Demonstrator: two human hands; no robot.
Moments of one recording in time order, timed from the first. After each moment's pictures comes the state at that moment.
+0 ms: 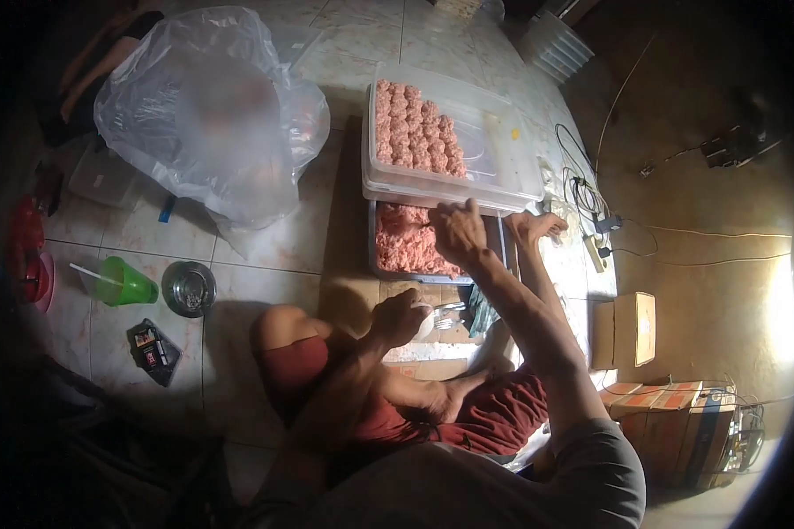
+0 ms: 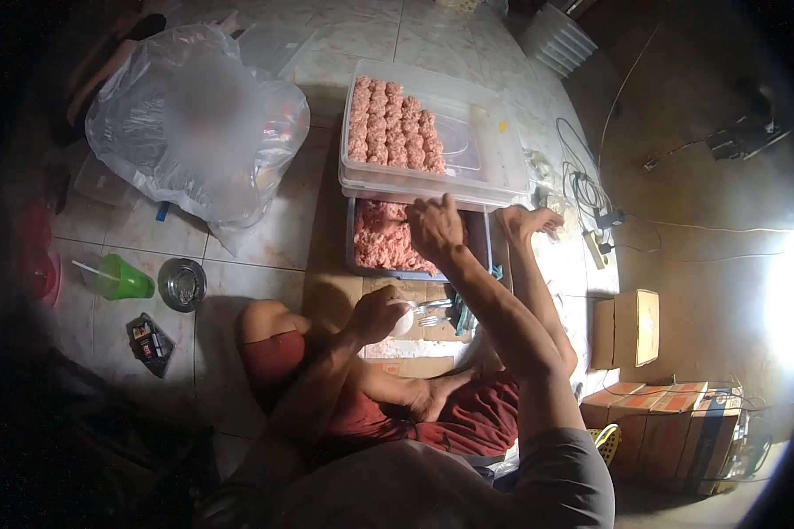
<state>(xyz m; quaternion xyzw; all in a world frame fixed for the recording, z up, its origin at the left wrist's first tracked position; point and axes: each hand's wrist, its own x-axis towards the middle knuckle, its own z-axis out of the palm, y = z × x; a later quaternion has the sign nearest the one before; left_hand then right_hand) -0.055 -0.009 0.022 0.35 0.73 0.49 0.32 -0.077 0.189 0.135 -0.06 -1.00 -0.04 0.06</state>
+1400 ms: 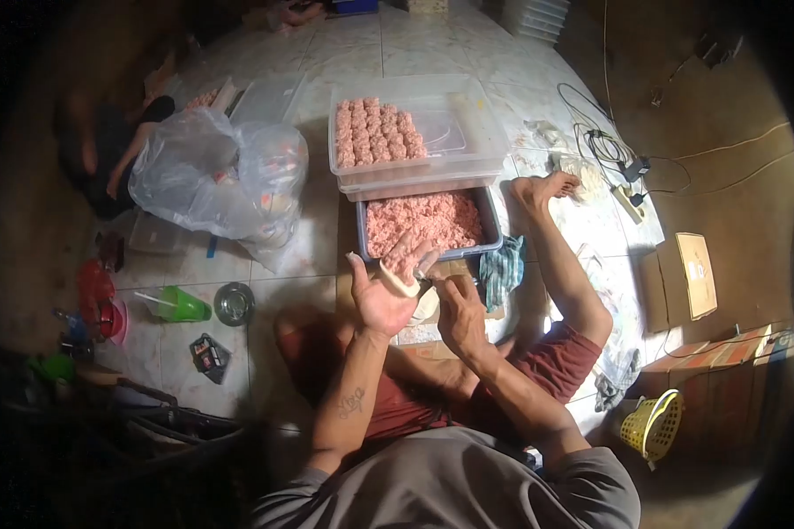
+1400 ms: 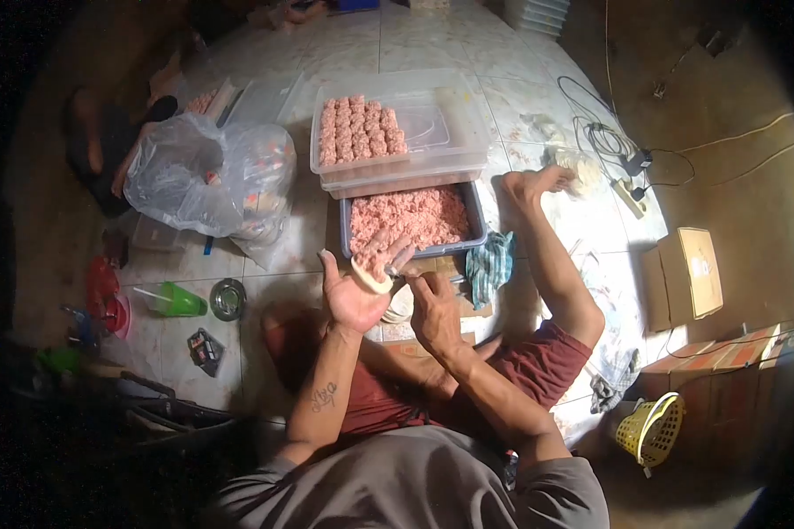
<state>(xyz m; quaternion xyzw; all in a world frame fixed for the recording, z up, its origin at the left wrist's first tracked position) -0.032 -0.011 0.142 0.06 0.07 0.87 0.49 0.098 0.080 0.138 -0.16 -0.86 0.32 0.36</state>
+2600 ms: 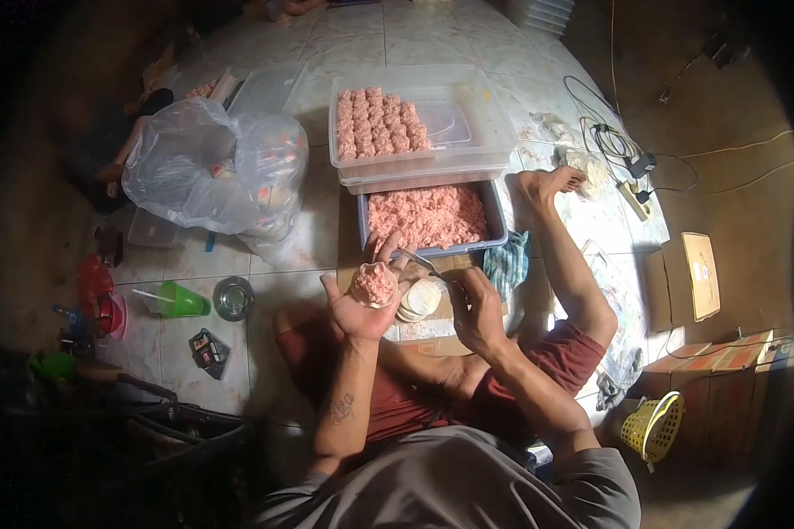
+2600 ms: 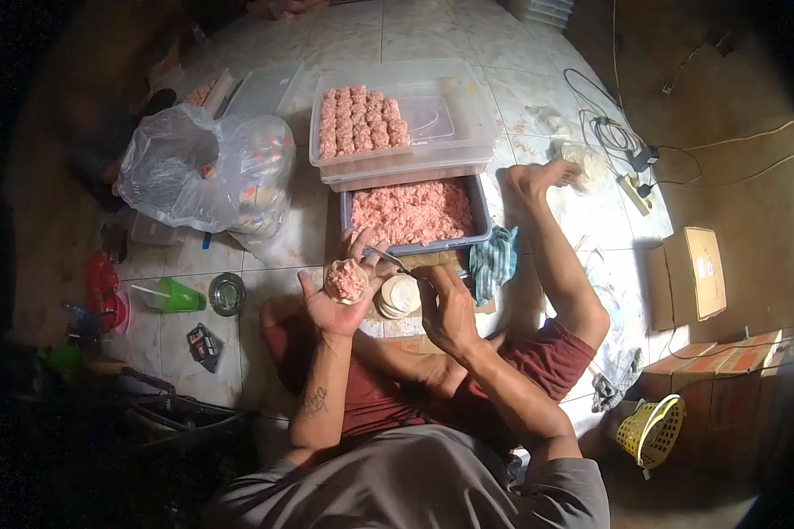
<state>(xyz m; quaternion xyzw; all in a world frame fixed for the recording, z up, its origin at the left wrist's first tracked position) -0.040 -0.039 0.139 0.04 -0.09 0.88 0.46 0.108 0.093 0.172 -0.19 -0.85 0.40 0.29</state>
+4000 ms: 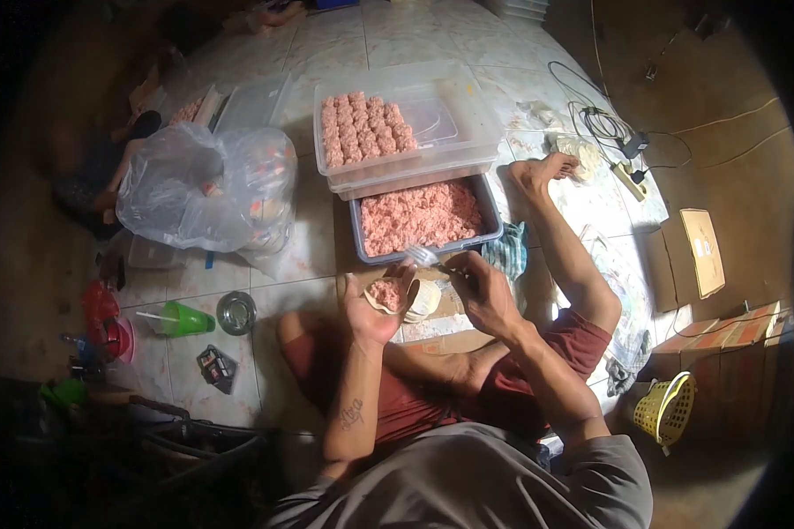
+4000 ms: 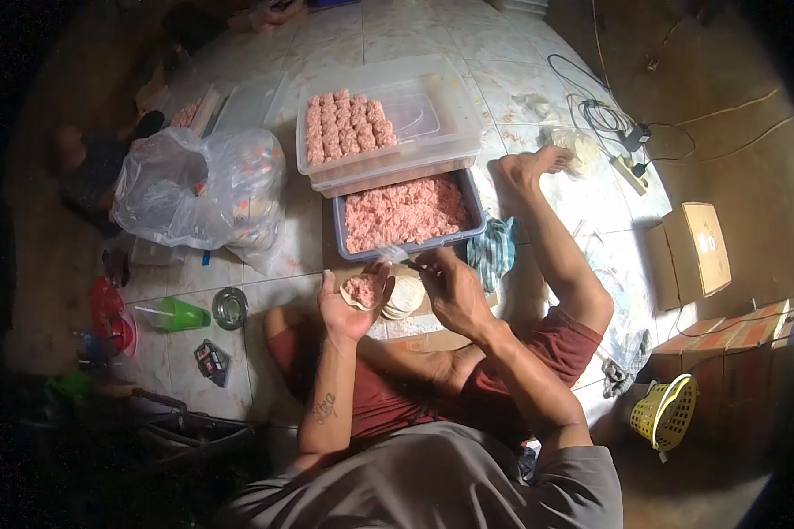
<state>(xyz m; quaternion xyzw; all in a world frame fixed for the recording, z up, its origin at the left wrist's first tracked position) -0.045 -0.042 0.095 -0.11 -0.01 0.84 0.53 0.108 0.118 0.193 -0.20 -0.82 0.48 0.22</state>
